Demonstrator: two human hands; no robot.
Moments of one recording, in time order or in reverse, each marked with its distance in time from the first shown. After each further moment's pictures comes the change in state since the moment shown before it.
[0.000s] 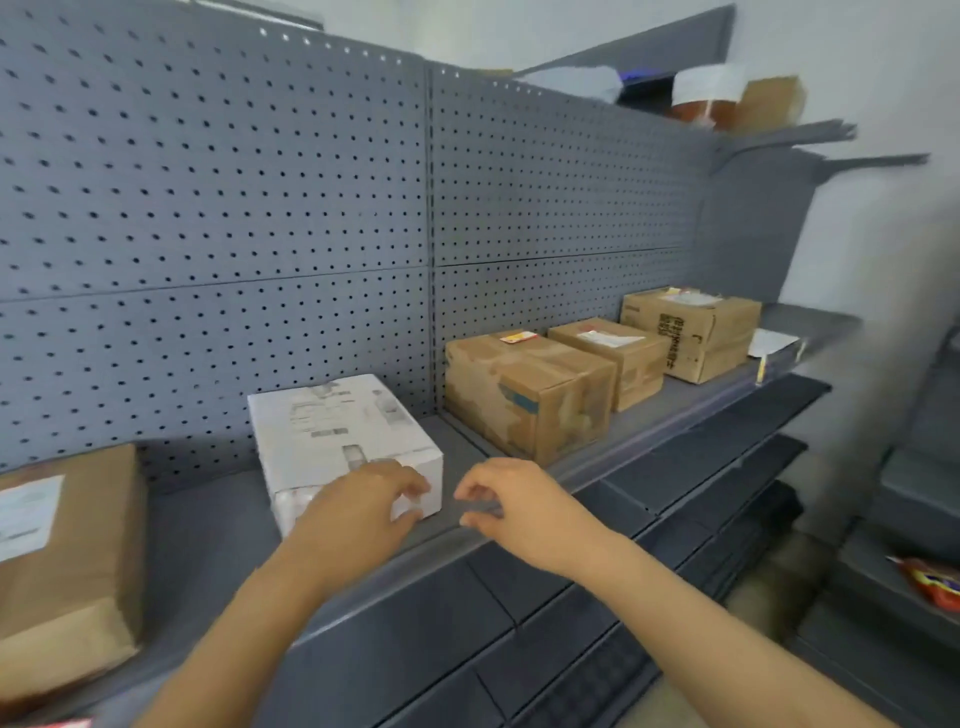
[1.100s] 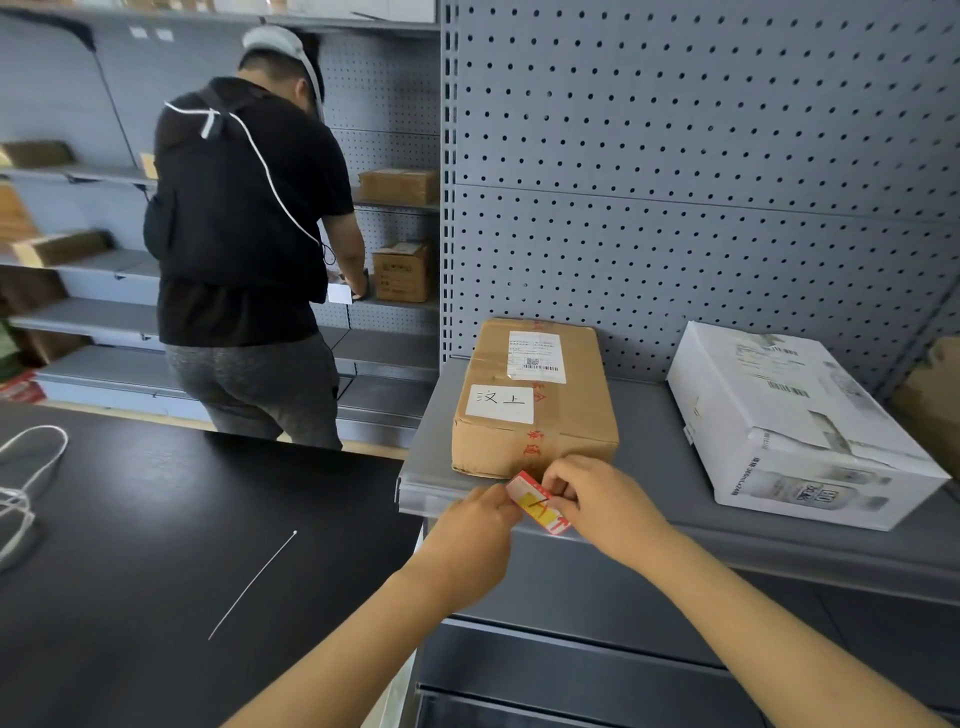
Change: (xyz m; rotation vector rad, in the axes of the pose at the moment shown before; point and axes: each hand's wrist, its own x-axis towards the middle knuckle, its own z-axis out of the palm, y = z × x) left_hand -0.270 -0.179 -0.029 0.168 0.024 -0.478; right_hand 0.086 -0.228 0.232 0.023 -0.317 -0.430
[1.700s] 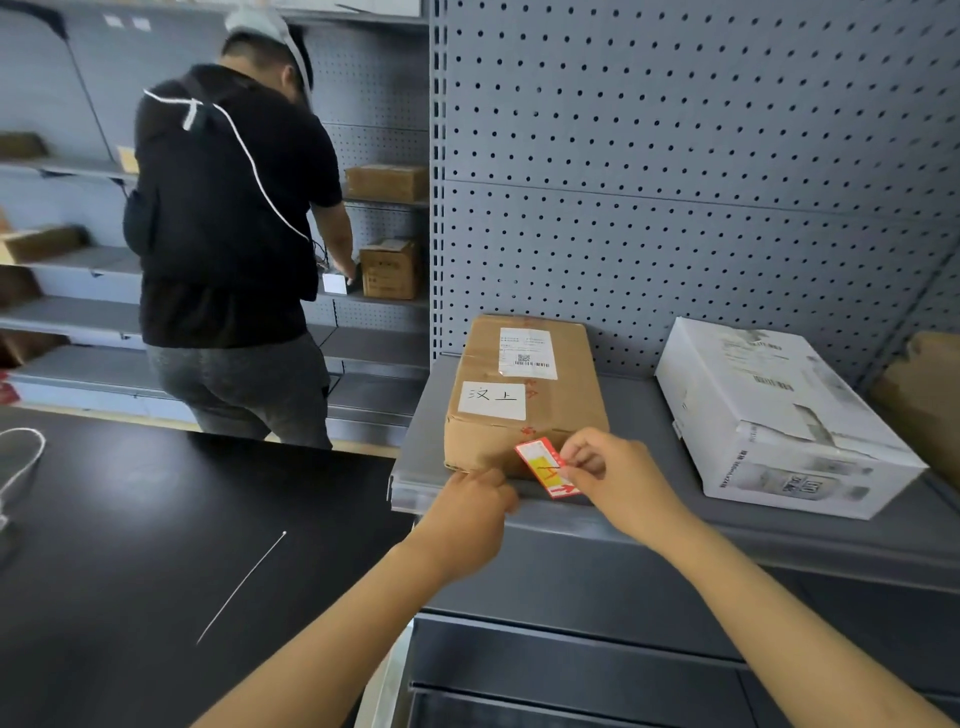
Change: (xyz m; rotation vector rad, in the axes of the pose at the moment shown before) left_hand 0.018 -0.006 -0.006 0.109 -0.026 0.026; right_hand -0.009 -0.001 -0.024 0.376 0.160 0.195
